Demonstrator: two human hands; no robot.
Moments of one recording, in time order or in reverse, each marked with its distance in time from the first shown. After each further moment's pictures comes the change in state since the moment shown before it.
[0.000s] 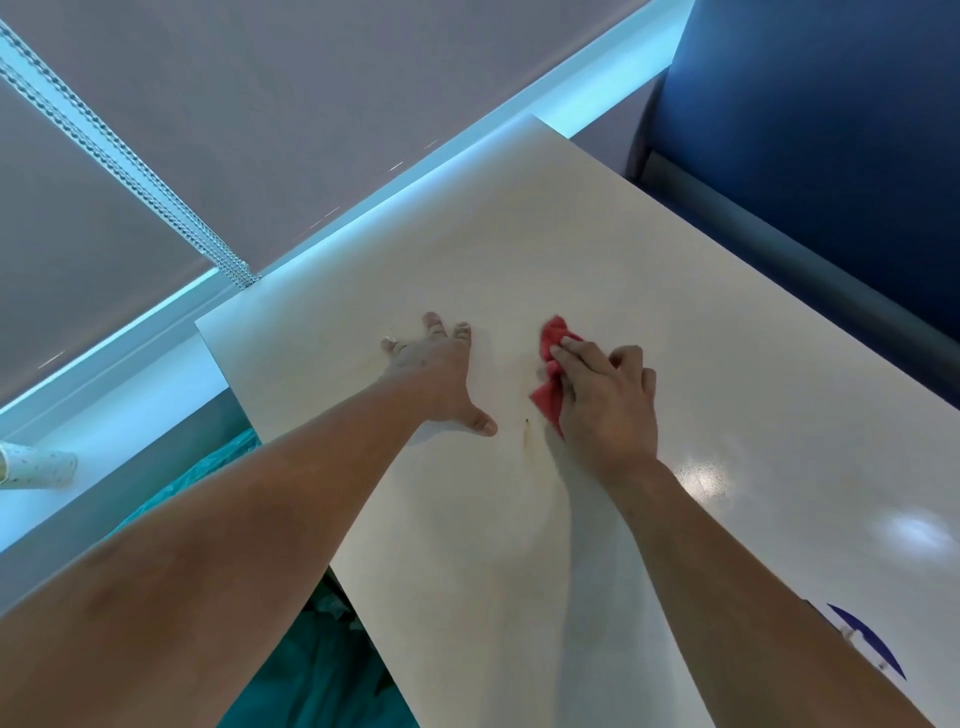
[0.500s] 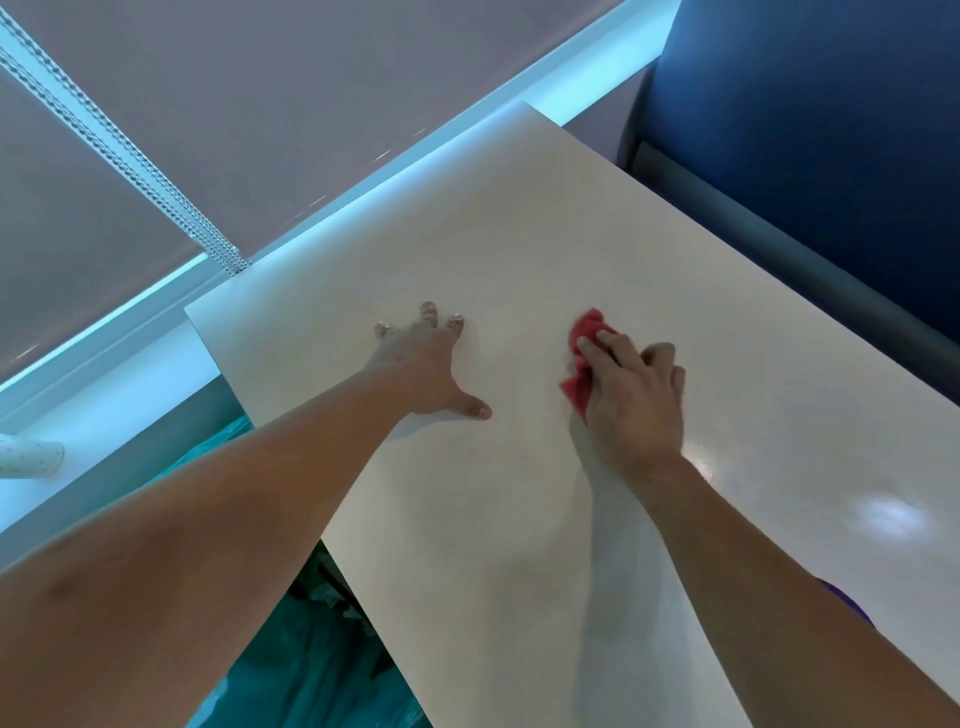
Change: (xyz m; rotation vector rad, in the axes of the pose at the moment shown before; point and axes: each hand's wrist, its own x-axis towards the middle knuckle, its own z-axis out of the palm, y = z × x) left_hand -0.012 -0.011 0.007 -0.055 0.076 0.051; right_hand -0.015 0.022 -0.019 -0.070 -0.021 0.044
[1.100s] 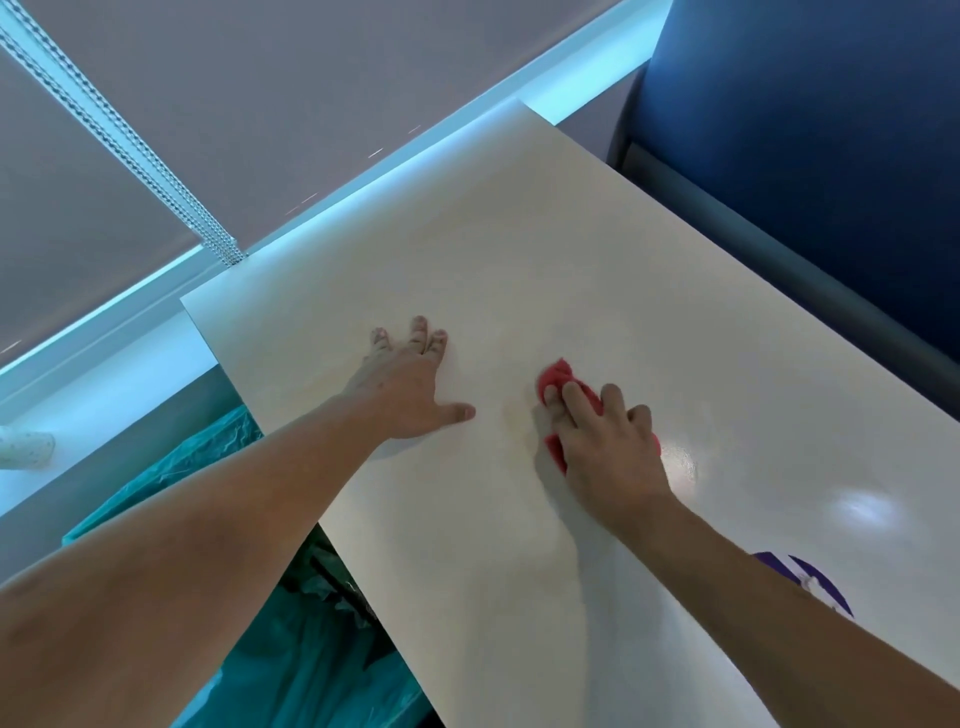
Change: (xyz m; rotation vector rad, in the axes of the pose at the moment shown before) left_hand -0.023 -0.019 0.027 0.032 -0.033 0.016; right_hand -0.061 -0.012 -0.007 -0.360 -0.083 -0.372
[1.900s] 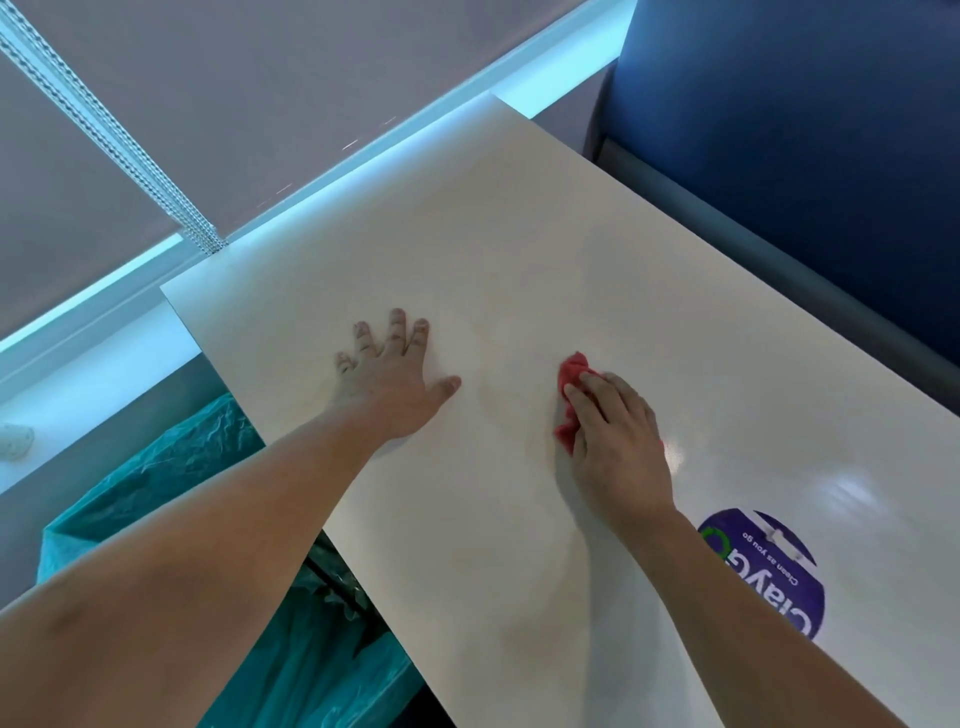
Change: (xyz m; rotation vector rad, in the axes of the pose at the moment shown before) left_hand -0.008 0.010 0.040 -0.071 0.115 -0.083; right_hand -0.045 0.009 -0.001 0.399 0.129 0.257
